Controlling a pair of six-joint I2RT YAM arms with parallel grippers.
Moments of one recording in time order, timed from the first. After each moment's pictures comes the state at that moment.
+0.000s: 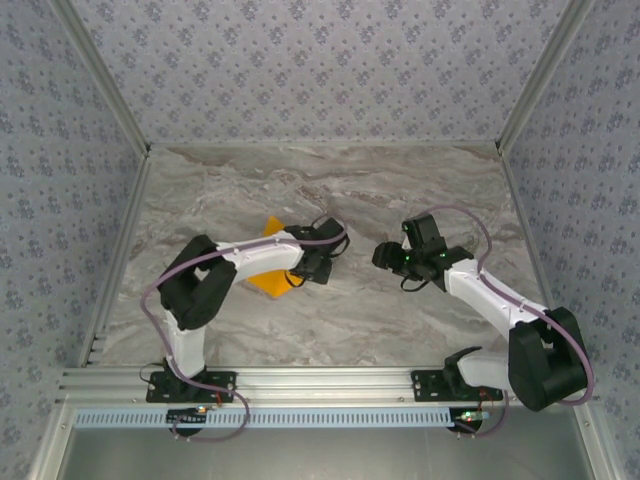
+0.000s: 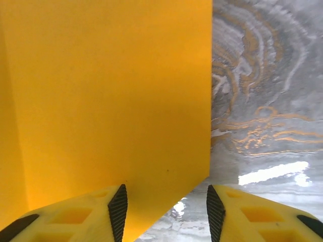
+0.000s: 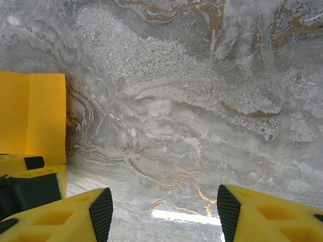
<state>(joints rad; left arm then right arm) -0.87 1.90 1.27 -0.66 -0.15 -0.56 0.39 1.25 0.71 -0.39 -0.17 0.65</state>
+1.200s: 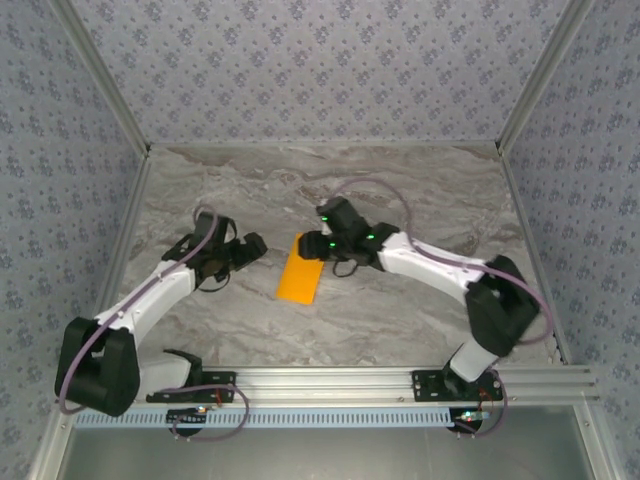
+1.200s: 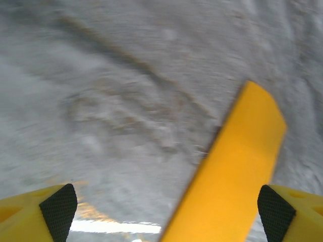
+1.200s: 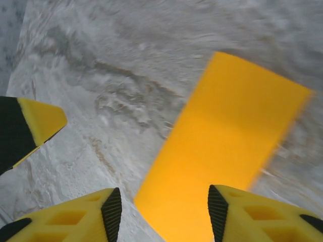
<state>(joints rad) -0.31 1.20 0.70 -0.45 0.11 -0.80 0.82 1.67 1.20 -0.34 -0.12 0.67</state>
